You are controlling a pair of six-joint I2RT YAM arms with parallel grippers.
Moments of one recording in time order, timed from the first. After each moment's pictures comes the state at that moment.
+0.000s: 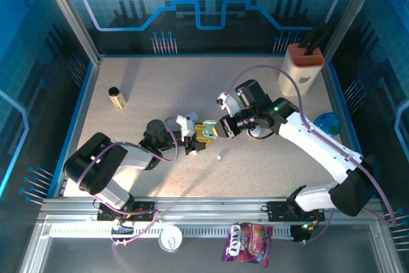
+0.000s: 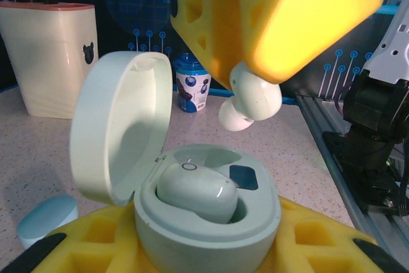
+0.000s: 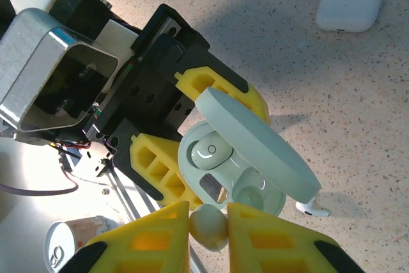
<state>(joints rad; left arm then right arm) -0.52 1.57 0.39 1.20 0.85 -0.07 0.66 1.35 1.26 -0.82 -0.48 0.18</state>
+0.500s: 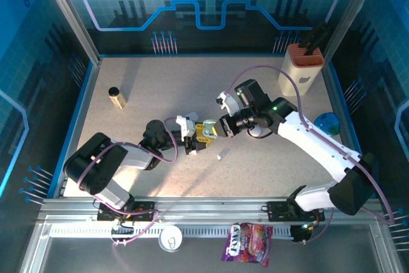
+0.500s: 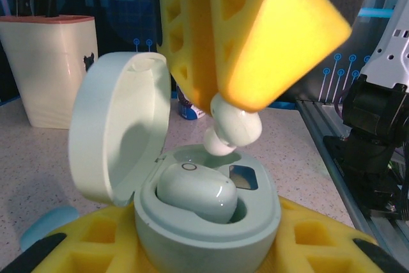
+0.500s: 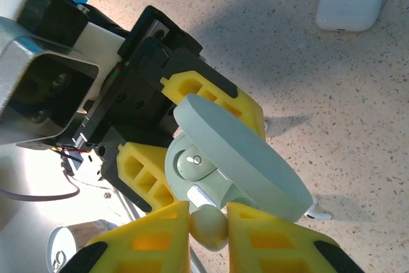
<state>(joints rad) -0.52 1.57 0.39 1.23 0.85 -0.07 0.65 1.36 1.25 -0.80 -0.49 0.19</state>
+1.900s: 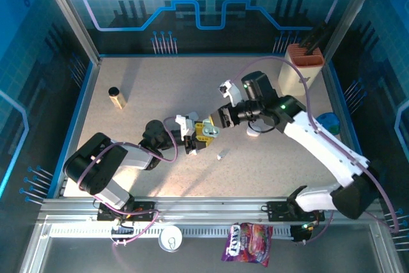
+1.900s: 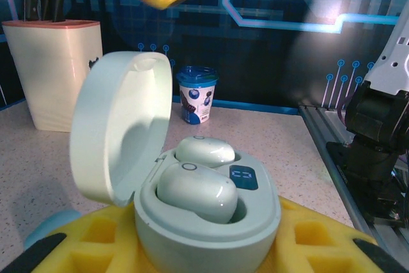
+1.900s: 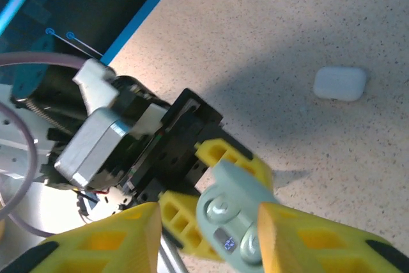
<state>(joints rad) -0.52 1.57 0.39 1.25 0.83 -0.09 0.63 1.36 1.32 -0.72 -0.49 0.24</state>
